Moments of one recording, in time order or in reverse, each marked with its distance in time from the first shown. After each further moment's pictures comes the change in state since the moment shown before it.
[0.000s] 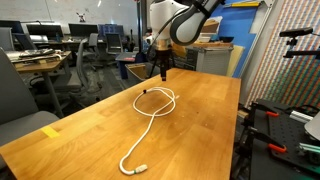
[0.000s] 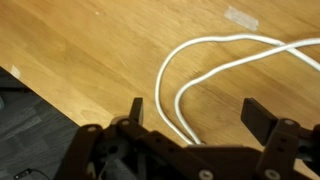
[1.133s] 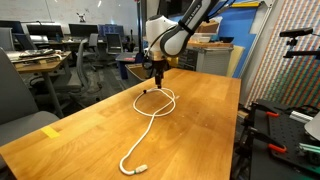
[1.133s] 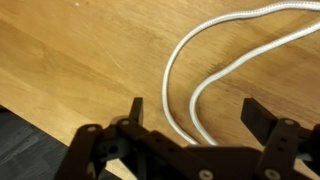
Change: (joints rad) arm -0.039 0.207 0.004 0.199 0.086 -0.006 0.004
